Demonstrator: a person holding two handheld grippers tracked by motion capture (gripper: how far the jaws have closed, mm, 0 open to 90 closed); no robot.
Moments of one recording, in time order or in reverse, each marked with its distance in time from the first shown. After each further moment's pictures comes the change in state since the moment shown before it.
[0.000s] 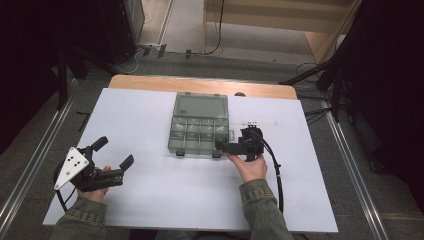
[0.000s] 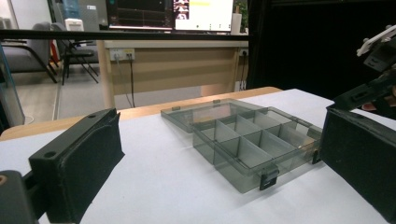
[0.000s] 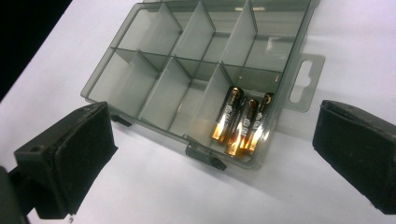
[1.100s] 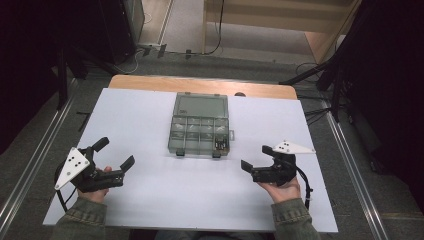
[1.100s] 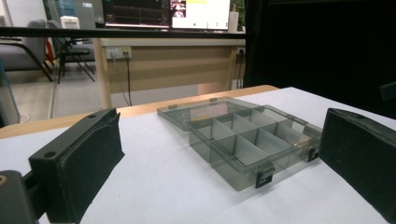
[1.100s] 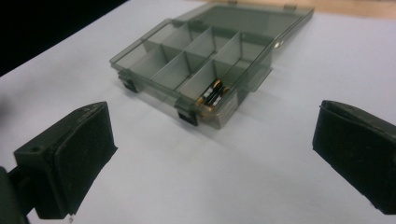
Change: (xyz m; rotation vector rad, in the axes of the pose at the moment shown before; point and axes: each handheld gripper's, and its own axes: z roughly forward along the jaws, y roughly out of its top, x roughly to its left) left arm -0.001 0.000 0.000 0.013 -0.017 0.002; right arm -0.028 -0.058 -0.081 -0.220 0.030 -0.288
